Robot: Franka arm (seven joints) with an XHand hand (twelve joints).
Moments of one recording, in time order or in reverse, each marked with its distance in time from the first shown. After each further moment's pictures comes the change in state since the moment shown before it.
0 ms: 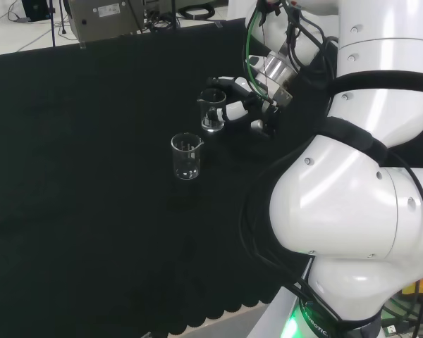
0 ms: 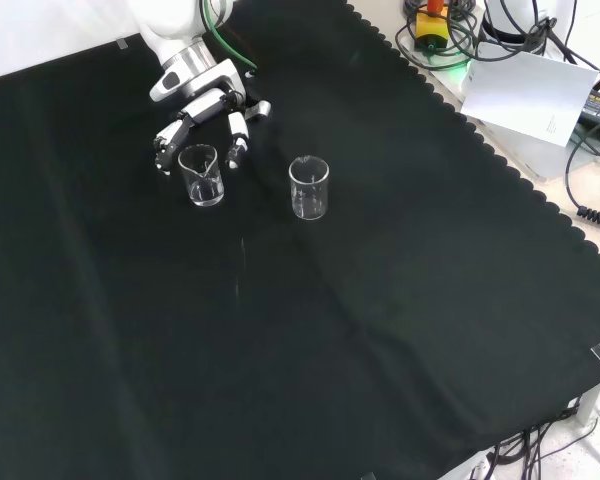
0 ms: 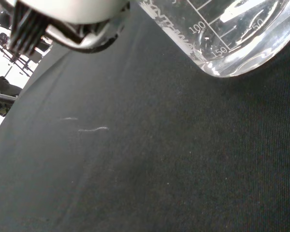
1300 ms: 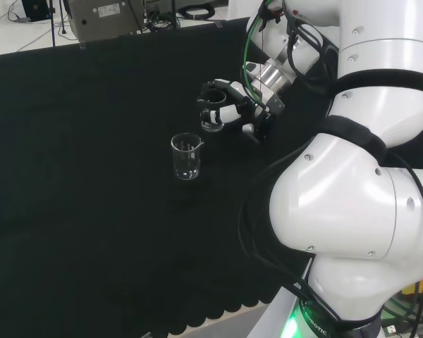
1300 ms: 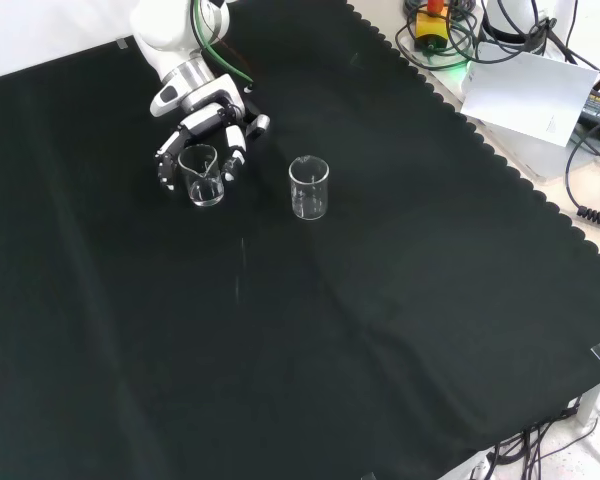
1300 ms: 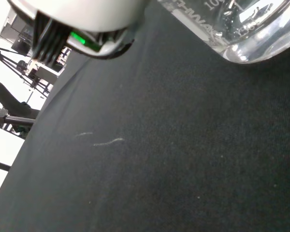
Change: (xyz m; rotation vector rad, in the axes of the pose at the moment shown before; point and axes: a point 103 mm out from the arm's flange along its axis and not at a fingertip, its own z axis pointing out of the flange) arm 0.000 0.016 0.021 -0.038 0.120 0.006
